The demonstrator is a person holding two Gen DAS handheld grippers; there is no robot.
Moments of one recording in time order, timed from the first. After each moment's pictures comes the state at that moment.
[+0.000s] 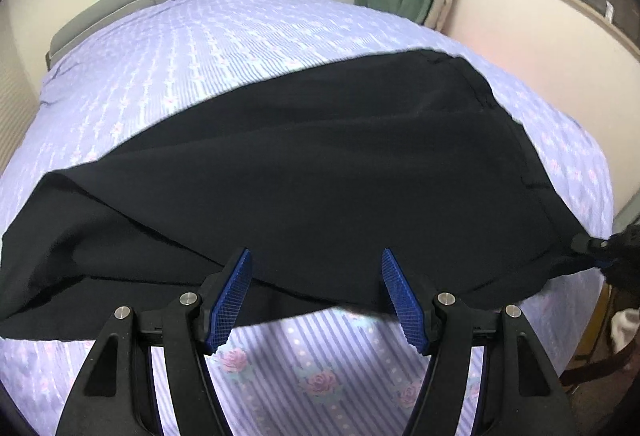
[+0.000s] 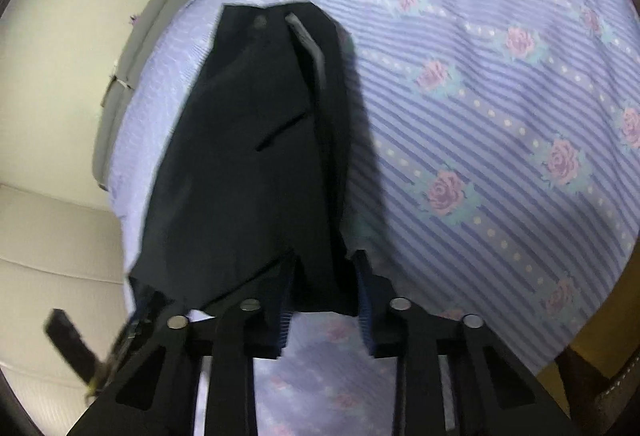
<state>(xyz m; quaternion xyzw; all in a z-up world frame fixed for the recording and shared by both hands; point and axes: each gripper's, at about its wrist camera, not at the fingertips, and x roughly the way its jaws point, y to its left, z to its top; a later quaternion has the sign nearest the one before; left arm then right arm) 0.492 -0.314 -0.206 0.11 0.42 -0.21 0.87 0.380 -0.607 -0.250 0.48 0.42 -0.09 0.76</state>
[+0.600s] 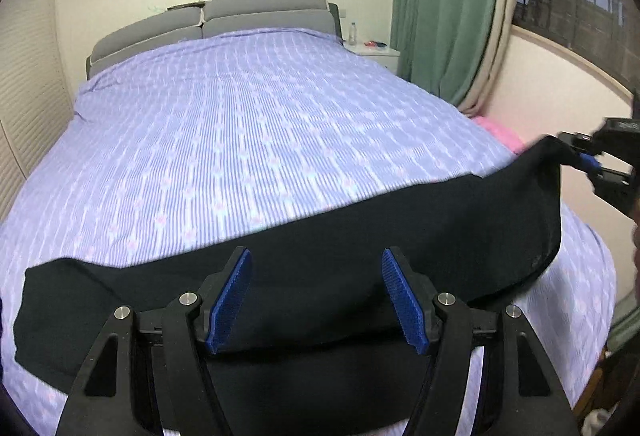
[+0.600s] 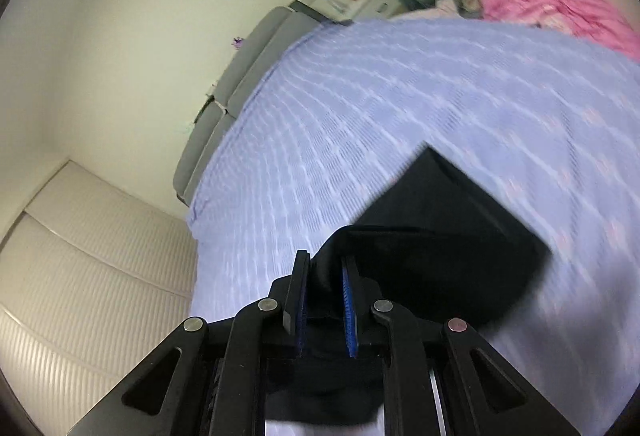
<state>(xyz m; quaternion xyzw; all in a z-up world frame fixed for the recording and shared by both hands) 0.596 -0.313 -0.108 0.05 0.36 -0.15 0.92 0.605 -0.654 -0.101 0.43 0.32 0.02 0.84</state>
